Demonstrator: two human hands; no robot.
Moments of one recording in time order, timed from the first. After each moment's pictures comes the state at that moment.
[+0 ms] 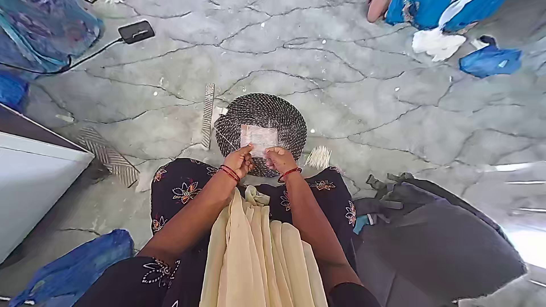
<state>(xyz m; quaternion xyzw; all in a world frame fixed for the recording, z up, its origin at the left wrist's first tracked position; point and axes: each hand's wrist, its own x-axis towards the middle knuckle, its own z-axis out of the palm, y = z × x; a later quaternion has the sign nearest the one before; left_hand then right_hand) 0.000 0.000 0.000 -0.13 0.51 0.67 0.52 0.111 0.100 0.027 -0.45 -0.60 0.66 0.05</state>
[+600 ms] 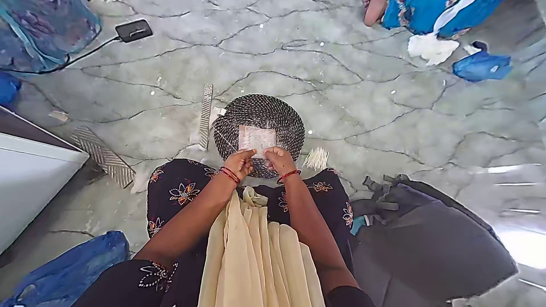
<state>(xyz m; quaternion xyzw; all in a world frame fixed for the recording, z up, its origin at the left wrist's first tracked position) 0.007 0.003 0.005 -0.12 0.53 0.66 0.51 0.112 0.102 0.027 -0.44 -0.64 0.63 0.06</state>
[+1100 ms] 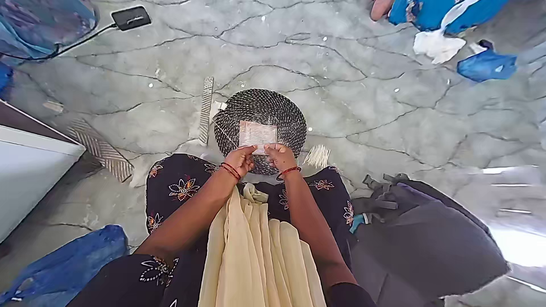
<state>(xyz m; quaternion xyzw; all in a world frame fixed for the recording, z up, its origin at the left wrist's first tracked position) 0.005 0.002 -0.001 -0.12 0.51 0.67 0.52 0.109 0.103 0.018 -0.46 -0.61 0.64 0.08</state>
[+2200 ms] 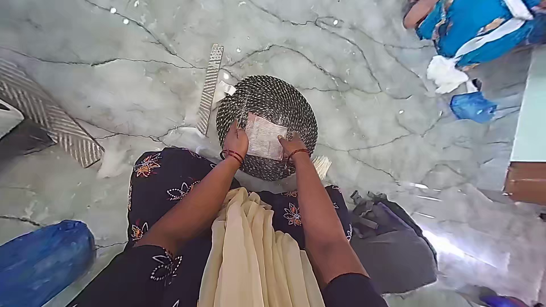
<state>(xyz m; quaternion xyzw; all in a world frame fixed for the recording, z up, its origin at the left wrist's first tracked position) -0.065 0.025 -0.052 0.04 0.80 0.47 0.37 0.036 0.186 -0.027 -0.55 -0.76 0.28 -0.20</state>
